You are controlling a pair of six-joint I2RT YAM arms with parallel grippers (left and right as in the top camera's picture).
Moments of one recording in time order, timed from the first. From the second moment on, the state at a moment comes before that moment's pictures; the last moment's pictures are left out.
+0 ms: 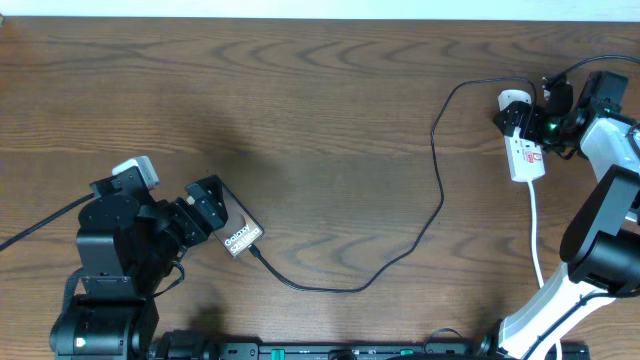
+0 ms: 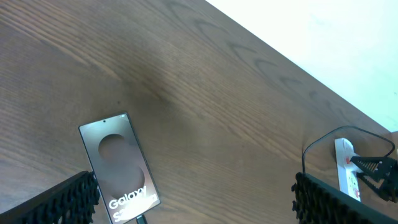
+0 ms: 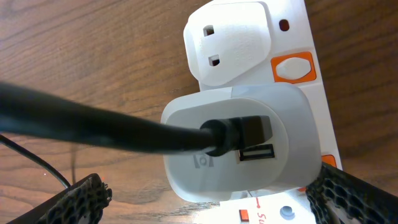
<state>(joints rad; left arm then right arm) -0.03 0.69 0.94 -0.87 0.15 -0.56 -0.39 2.05 1.42 -0.51 -0.46 -0.07</state>
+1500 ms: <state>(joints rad) -0.03 0.69 0.94 -0.87 0.15 -0.56 -0.38 2.06 1.44 -0.52 -0.46 -0.06</state>
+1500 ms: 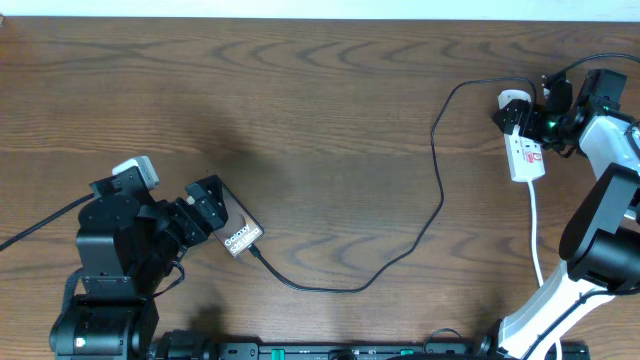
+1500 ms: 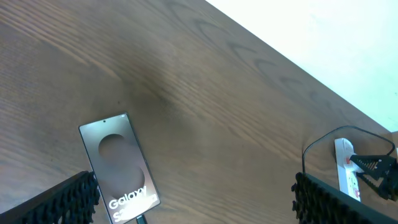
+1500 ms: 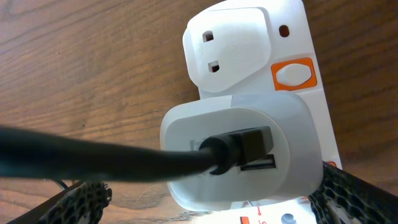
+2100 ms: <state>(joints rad) -0.03 0.69 0.94 -0.87 0.15 -0.56 -0.38 2.06 1.44 -0.52 -0.46 -0.06</state>
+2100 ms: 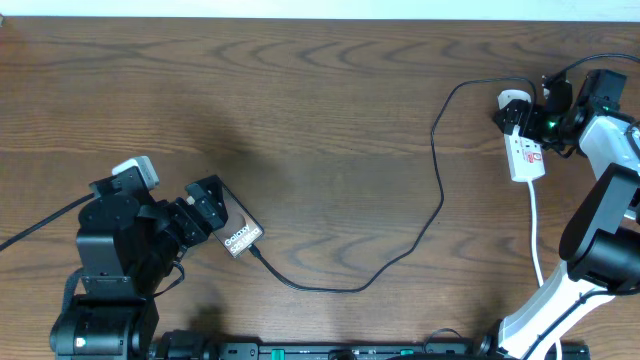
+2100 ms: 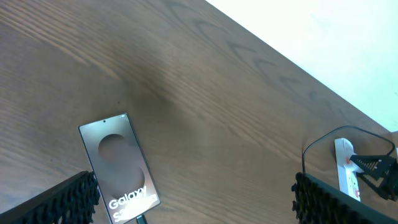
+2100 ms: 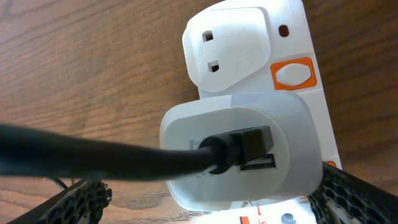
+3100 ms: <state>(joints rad) -0.03 0.69 0.94 -0.87 0.15 -0.56 -0.37 2.03 1.43 -0.56 -0.41 -0.03</state>
